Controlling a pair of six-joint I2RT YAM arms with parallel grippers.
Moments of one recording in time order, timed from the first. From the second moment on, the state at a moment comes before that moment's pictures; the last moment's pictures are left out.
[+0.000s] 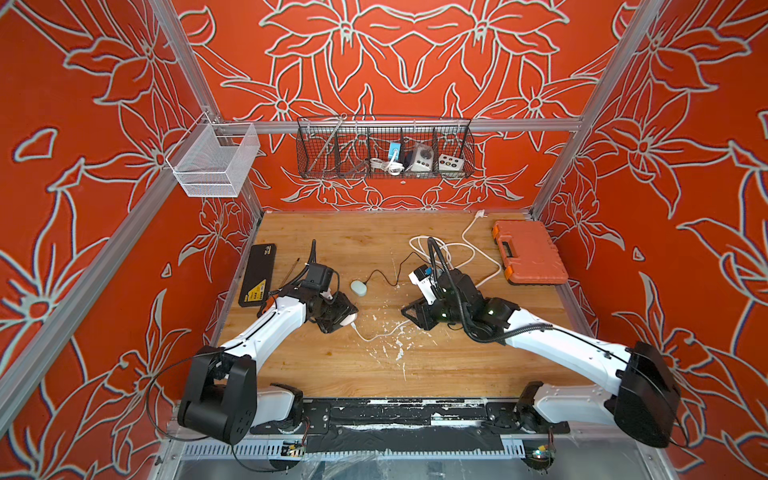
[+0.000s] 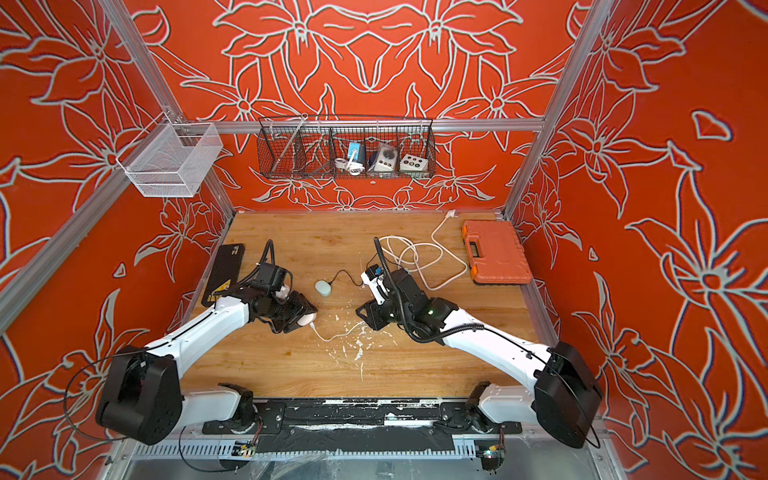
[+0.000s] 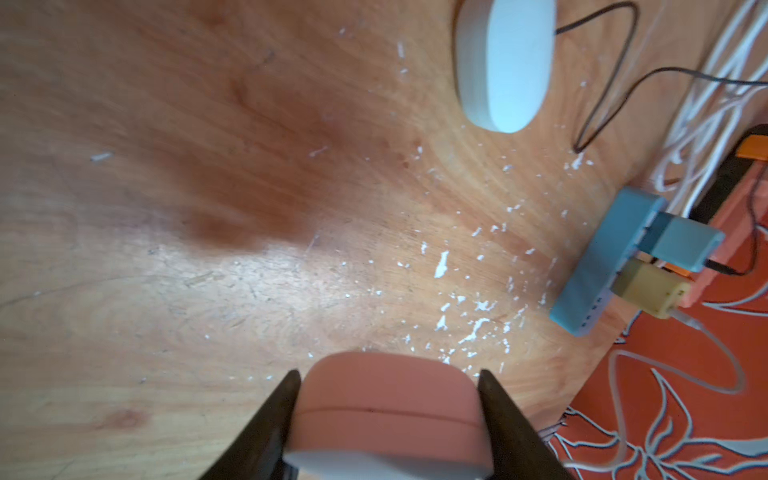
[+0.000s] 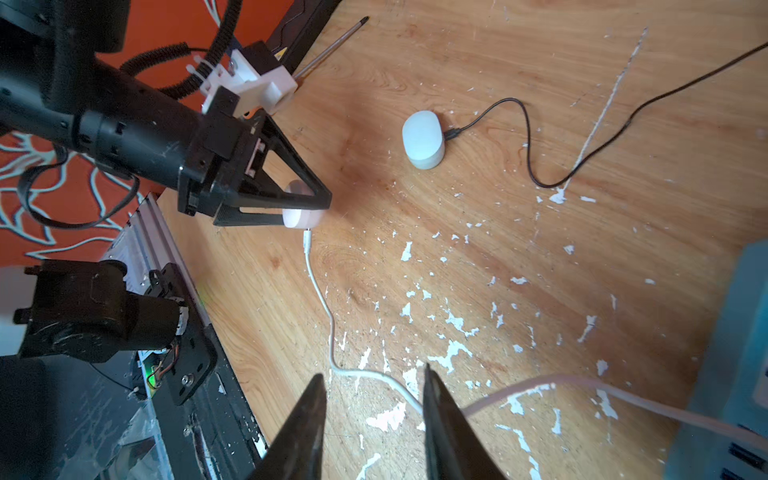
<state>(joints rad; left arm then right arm) -0.21 1.32 0.77 -0.65 0.36 -0.92 0.85 1.24 0.82 -0.24 -0.23 0.34</state>
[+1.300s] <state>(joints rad) -0.14 1.11 0.91 -0.74 -0.07 -0.66 0.72 1.02 0.81 -0.41 0.44 0.33</state>
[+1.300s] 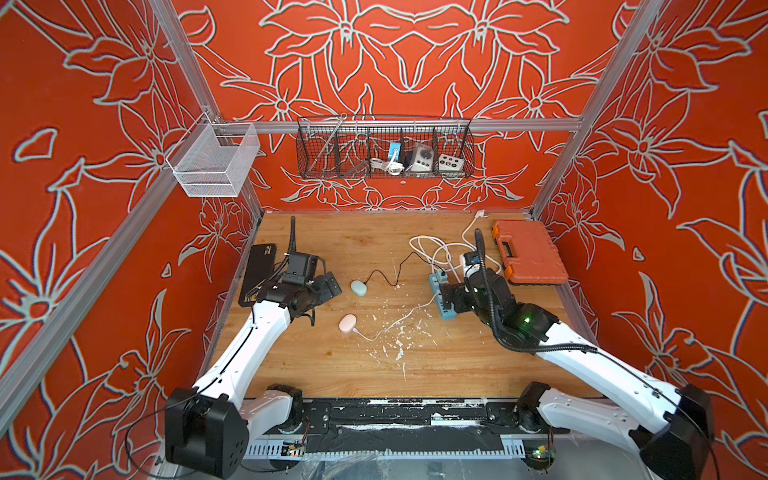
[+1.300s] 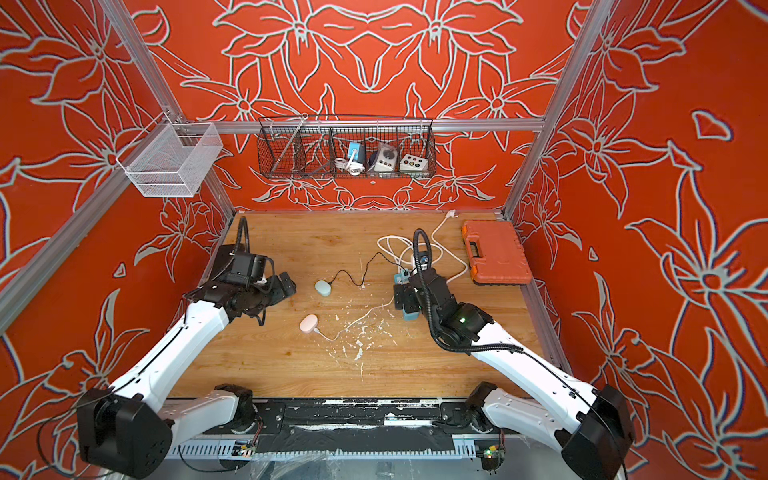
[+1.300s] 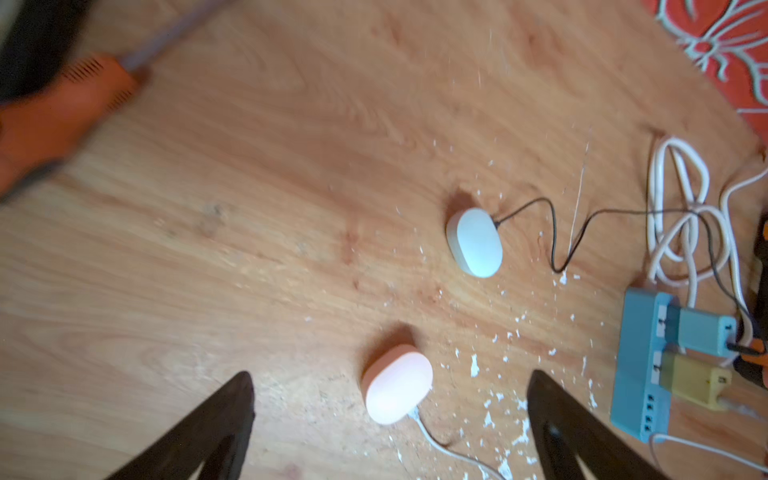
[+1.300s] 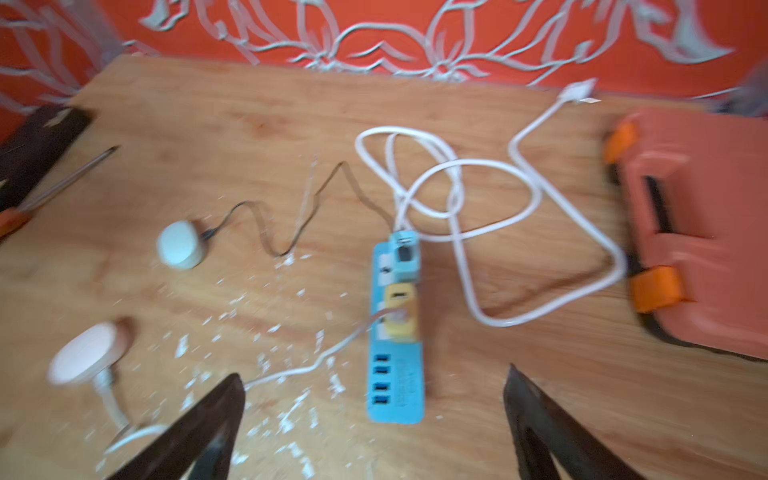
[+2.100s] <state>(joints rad) 0.01 1.36 0.43 0.30 -0.35 -0.23 0.28 1.37 0.23 0.72 0.80 -0.10</state>
